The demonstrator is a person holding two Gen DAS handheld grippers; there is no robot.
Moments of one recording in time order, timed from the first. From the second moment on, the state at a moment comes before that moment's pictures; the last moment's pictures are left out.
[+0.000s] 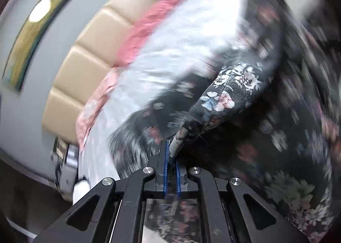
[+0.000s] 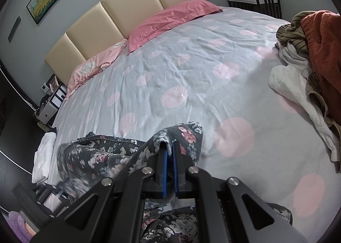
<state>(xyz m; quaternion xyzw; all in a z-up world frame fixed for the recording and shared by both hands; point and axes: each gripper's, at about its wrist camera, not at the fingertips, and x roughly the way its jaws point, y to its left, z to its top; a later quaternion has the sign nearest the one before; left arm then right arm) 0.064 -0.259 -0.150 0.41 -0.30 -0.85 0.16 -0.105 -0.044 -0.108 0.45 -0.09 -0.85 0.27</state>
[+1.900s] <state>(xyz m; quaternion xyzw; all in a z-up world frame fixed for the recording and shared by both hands) 0.157 -0.487 -0.132 0.44 -0.04 -0.71 0.55 -0.094 -0.111 -0.093 0.39 -0.03 -0.86 0.32</state>
